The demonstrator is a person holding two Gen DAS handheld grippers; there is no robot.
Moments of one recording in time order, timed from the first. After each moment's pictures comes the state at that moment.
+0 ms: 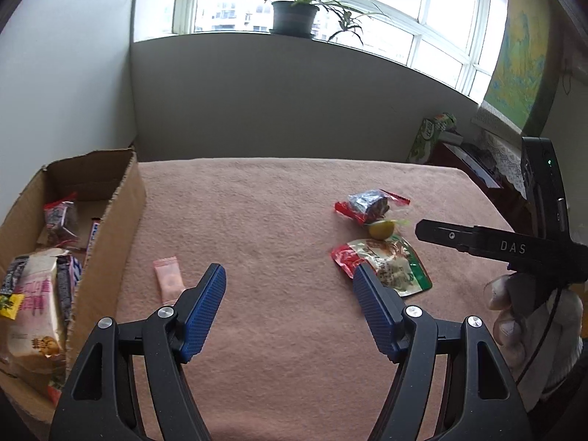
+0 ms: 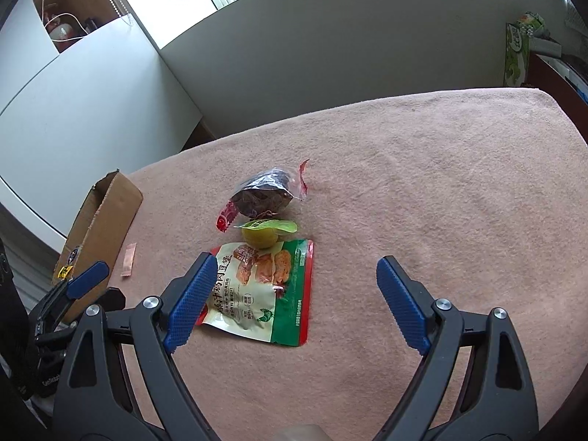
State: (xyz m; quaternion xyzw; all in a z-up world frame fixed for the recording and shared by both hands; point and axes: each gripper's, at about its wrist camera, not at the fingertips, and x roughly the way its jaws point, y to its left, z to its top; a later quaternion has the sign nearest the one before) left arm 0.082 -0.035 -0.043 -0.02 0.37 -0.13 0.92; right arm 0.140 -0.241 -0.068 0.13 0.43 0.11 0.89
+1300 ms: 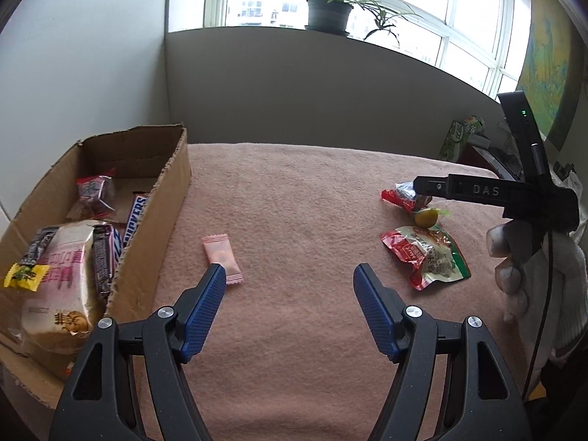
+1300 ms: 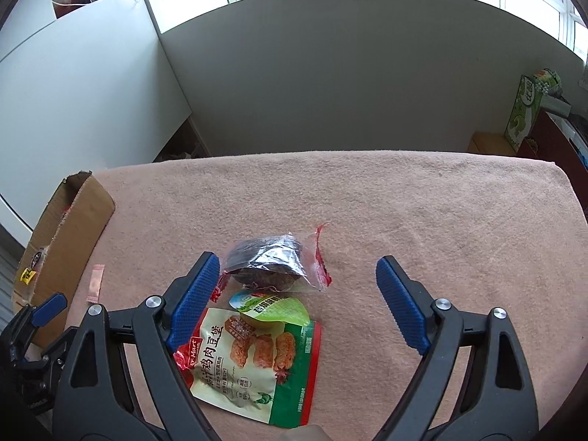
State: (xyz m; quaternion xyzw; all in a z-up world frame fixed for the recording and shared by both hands) left arm 0.069 0.009 -0.056 -0.04 0.37 -0.06 0.93; right arm 0.188 -0.211 -0.058 0.05 0.42 0.10 0.90
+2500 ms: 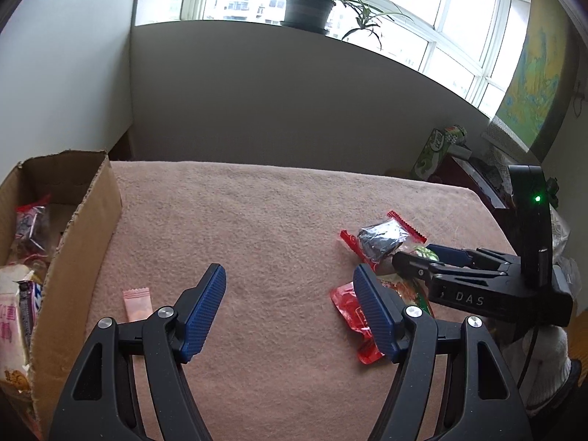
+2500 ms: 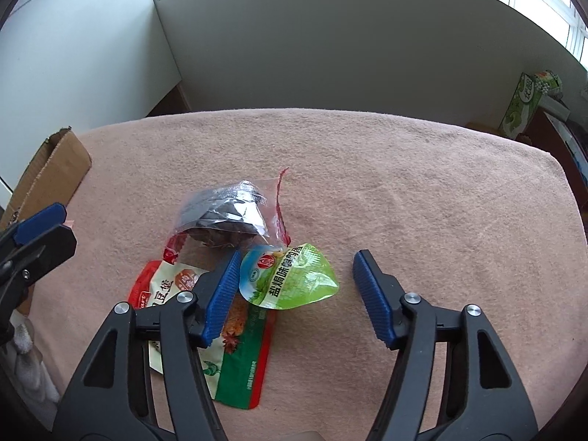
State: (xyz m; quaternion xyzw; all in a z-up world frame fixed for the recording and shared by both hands) left arm 0.126 -0.032 -0.045 -0.07 0.38 -0.12 0.91; right arm 0.186 -0.221 -0.084 -0.02 0.46 0.08 0.89
